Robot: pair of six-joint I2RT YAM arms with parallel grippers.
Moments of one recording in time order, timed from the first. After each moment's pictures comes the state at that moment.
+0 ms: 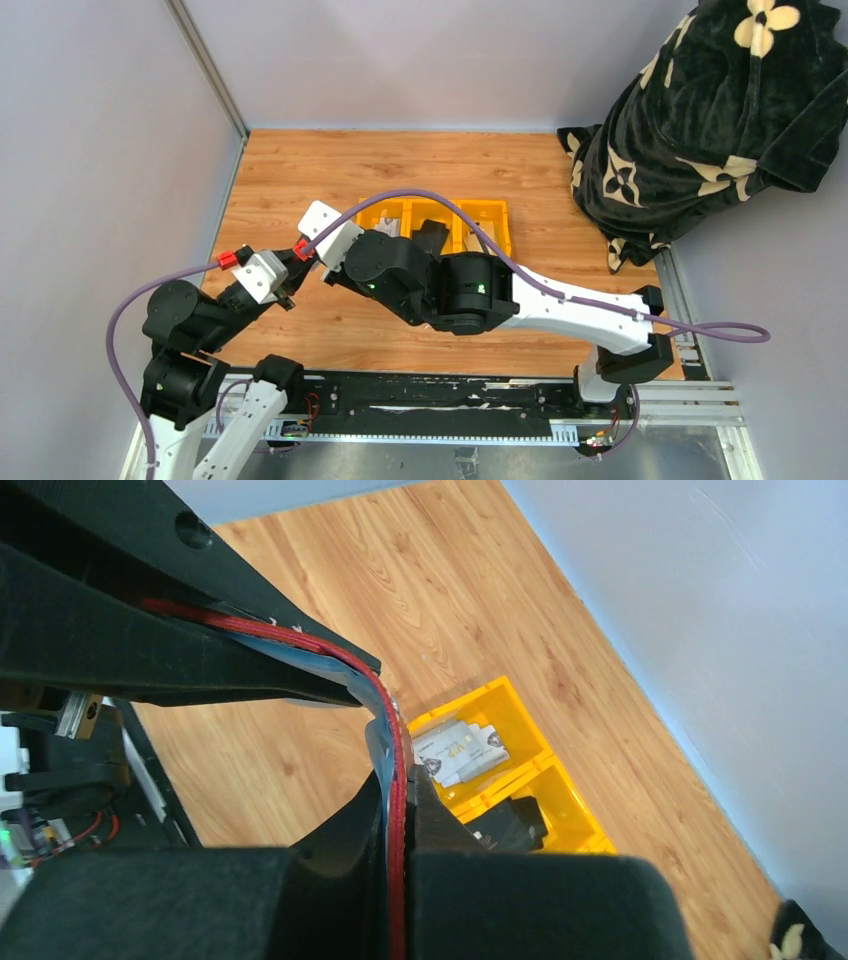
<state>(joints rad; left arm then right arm) -0.28 0.38 0.97 -0.52 0.48 0.28 1.50 1.71 2.08 -0.73 0.62 -0.16</state>
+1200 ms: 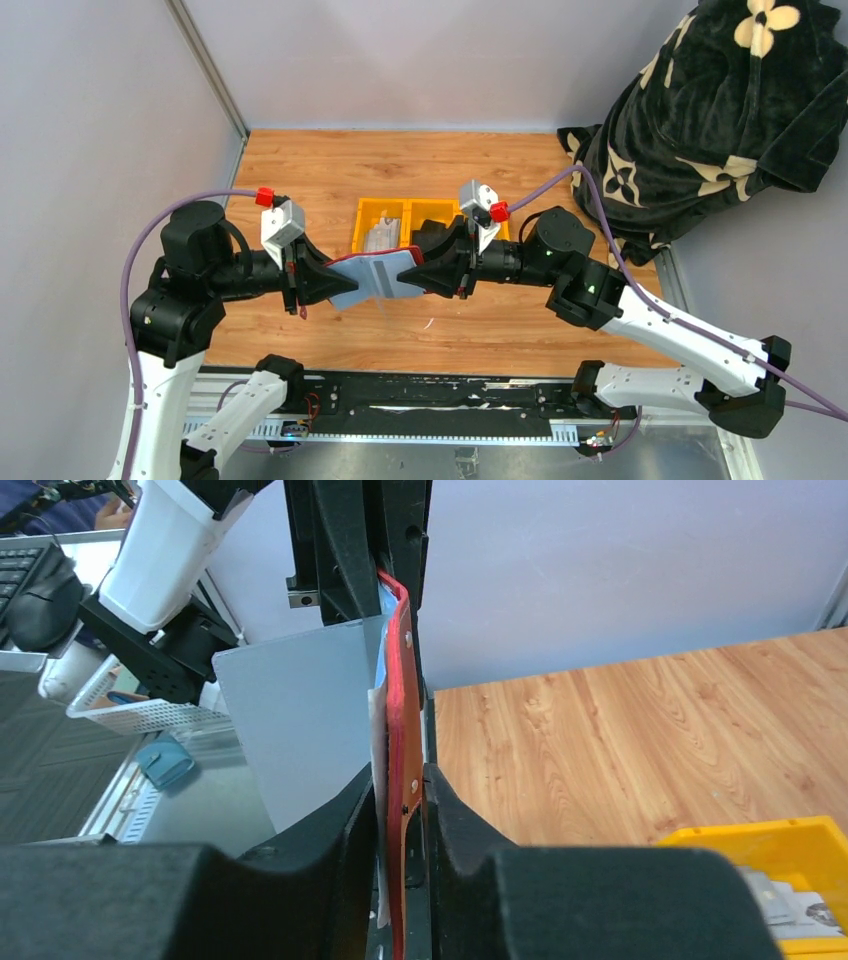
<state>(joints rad) -0.28 0.75 1.35 -0.94 1.03 0.06 1.09 1.03 1.14 0.04 -0.42 0.20</state>
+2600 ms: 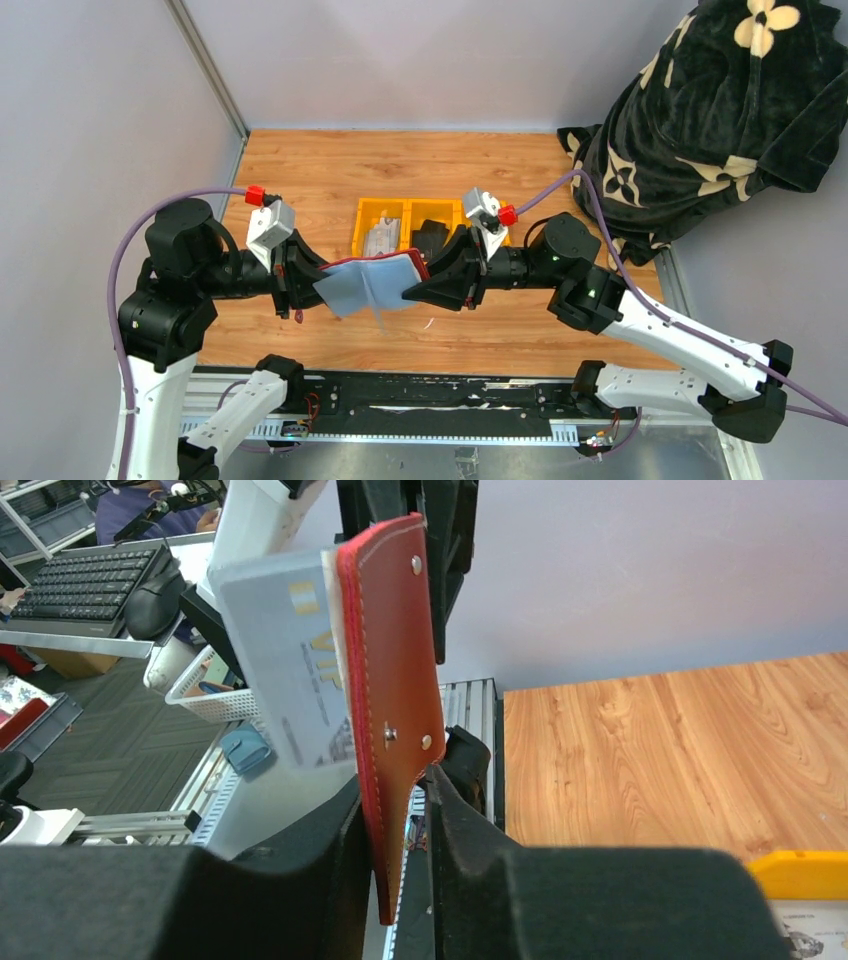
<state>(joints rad) -0.28 0.77 1.43 -0.95 1.14 0.03 1.07 0.98 1.07 0.14 -0.57 0.33</state>
